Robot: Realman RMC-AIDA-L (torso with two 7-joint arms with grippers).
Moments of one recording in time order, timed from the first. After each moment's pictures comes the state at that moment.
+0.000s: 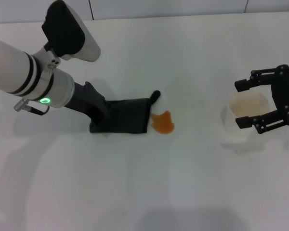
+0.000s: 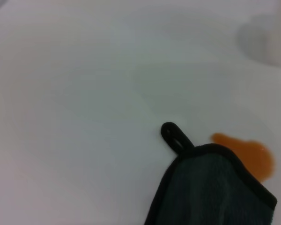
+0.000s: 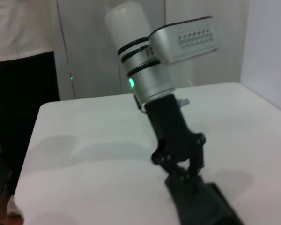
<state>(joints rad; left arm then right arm) -0.65 -2.08 1.42 1.01 2.40 1.21 -2.08 0.52 1.97 -0.86 -1.07 -1.99 -1.81 1.48</state>
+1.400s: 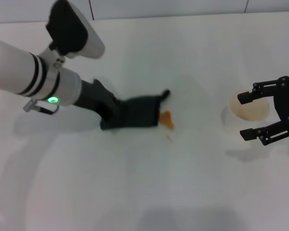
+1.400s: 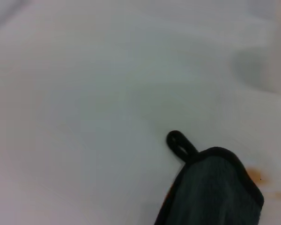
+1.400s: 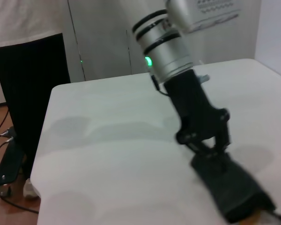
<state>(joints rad) -0.65 -2.08 1.43 0.98 2.33 1.15 -2.07 0.51 1.97 -0.87 -1.07 -2.05 -1.84 1.49</state>
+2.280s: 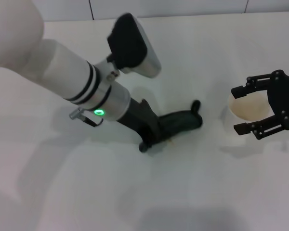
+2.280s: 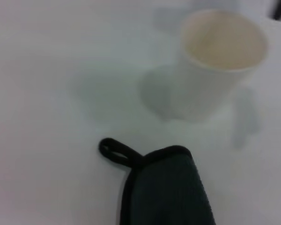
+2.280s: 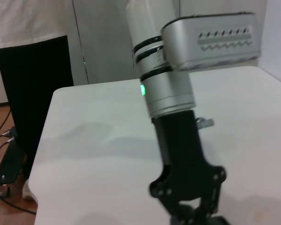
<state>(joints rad) -0.80 -2.09 1.67 0.86 2.14 1.16 -2.07 0.54 1.98 -0.87 -1.07 -2.05 -1.83 1.49</state>
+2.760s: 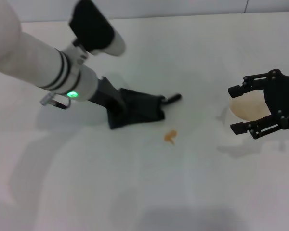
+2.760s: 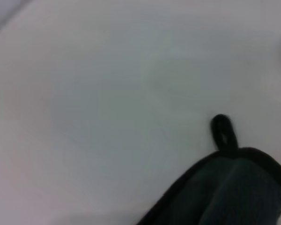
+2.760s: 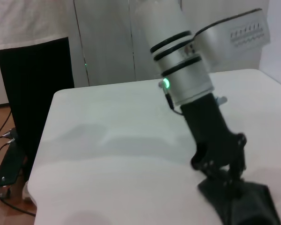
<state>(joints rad) -0.77 -2.09 1.53 0.85 2.38 1.04 -2.20 0.55 1.99 -0.87 -1.07 -2.05 -1.83 1.49</state>
